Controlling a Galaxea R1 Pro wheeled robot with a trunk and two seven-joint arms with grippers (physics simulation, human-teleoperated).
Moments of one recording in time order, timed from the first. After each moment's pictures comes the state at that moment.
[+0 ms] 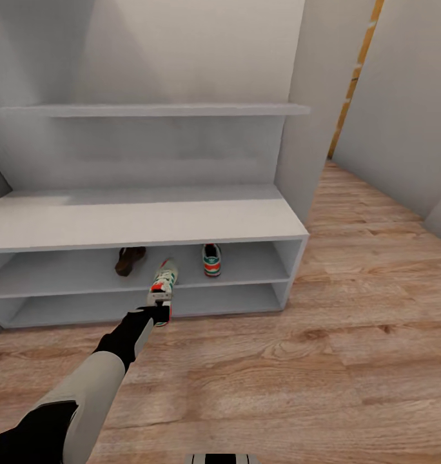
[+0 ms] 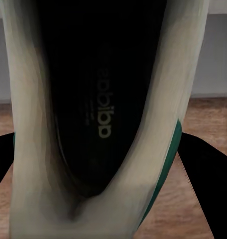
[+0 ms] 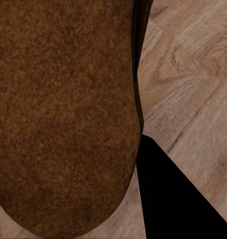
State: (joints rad) left arm -0.88 -0.07 0.13 -0.47 -0.11 0.32 0.04; right arm -0.15 -0.25 -0.99 -0.71 0.13 -0.01 0.19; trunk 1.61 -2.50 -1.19
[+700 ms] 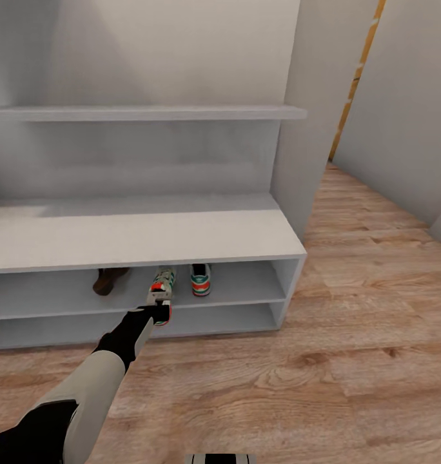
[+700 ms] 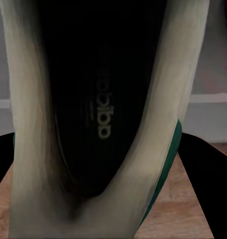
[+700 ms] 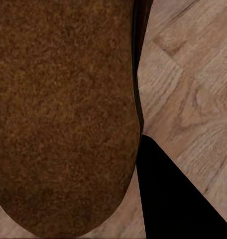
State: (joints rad) left arm -0.89 -0.07 0.13 -0.47 -0.11 0.32 0.04; right arm -0.15 -0.24 -0.99 -0.71 0.13 -0.01 0.19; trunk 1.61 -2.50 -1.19
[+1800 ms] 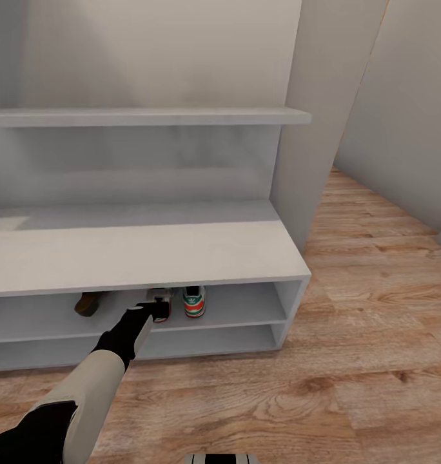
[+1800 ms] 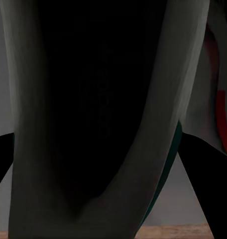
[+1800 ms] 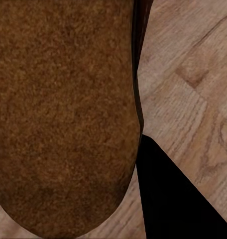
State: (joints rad) left arm -0.88 -0.07 0.13 -0.50 -0.11 0.32 0.04; right arm -0.15 -0.24 -0.99 -0.71 0.13 -0.01 0.19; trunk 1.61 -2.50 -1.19
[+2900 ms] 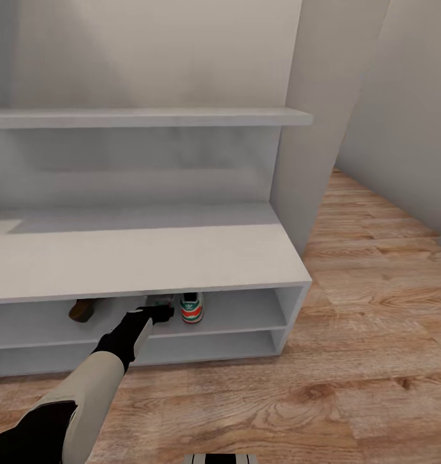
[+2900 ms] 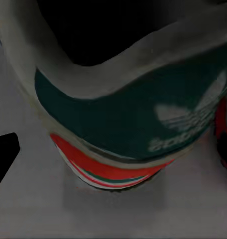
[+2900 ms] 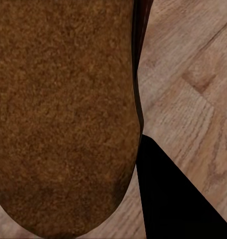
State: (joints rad) left arm -0.88 -0.07 0.13 -0.47 -0.10 0.32 0.04; right arm -0.15 -0.24 -0.99 -0.70 0.13 -0.01 0.19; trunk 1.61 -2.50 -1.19
